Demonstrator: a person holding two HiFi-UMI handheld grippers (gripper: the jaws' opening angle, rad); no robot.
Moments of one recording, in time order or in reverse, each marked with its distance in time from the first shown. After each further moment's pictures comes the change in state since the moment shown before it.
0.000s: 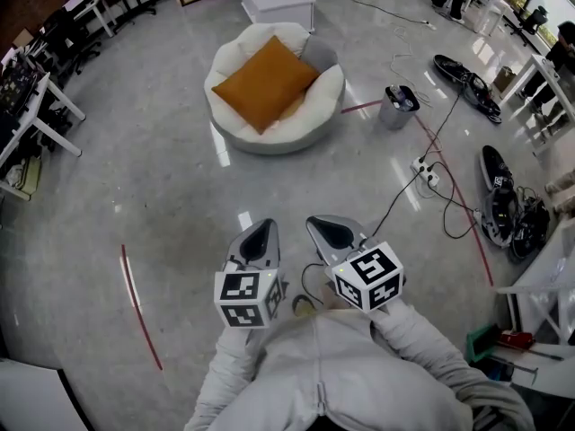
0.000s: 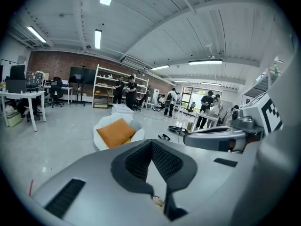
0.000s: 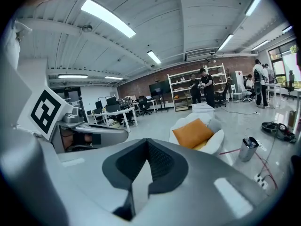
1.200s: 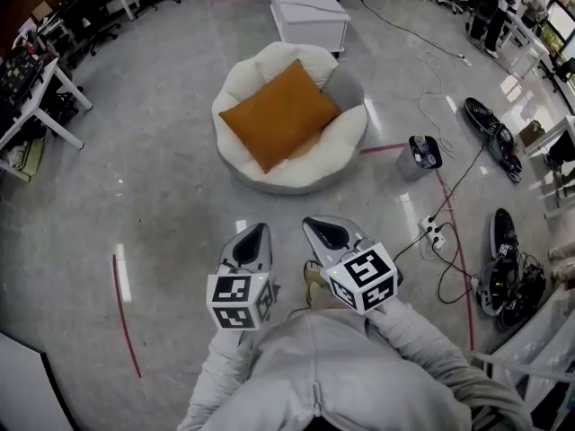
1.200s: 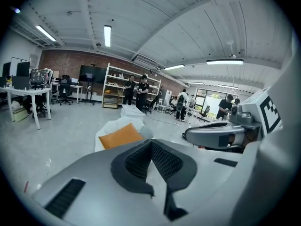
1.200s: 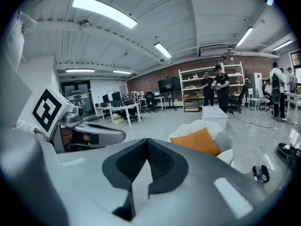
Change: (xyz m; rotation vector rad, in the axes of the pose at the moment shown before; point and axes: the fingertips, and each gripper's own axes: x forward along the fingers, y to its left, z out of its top) left arm 0.242 0.091 0.129 -0.082 -0.015 0.126; right arm 0.188 -0.206 0.126 -0.119 0.063 0.129
